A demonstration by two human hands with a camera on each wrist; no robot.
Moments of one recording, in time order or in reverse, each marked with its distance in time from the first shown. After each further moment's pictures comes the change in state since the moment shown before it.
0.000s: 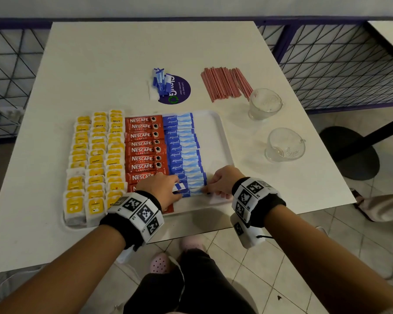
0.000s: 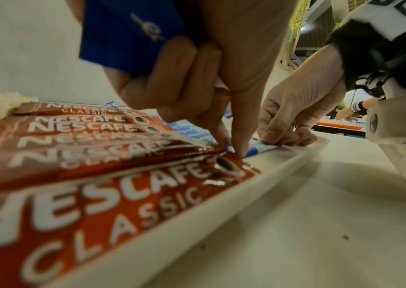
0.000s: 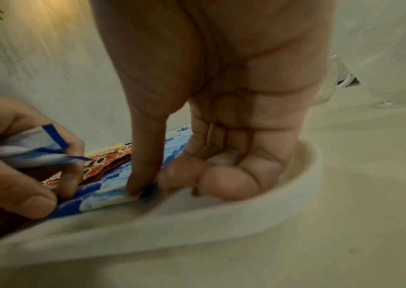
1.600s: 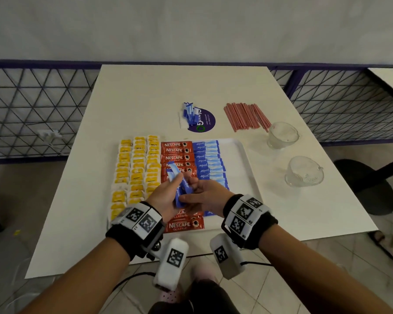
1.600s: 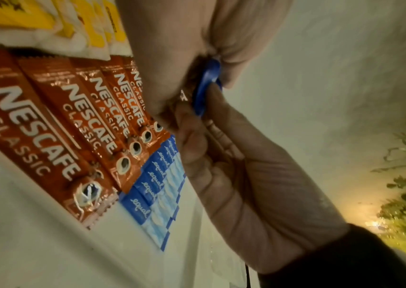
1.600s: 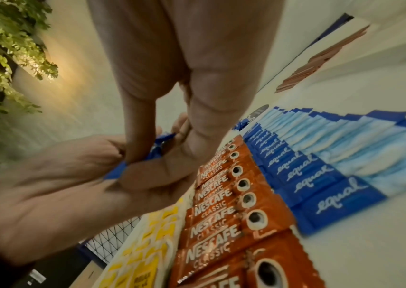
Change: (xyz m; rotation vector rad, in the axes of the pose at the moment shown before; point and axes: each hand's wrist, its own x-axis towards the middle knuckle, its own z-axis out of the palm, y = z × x) left_hand -0.030 -0.036 -0.024 -2.047 0.049 -0.097; right_hand -0.036 -0.092 0.051 0.598 -0.219 -0.308
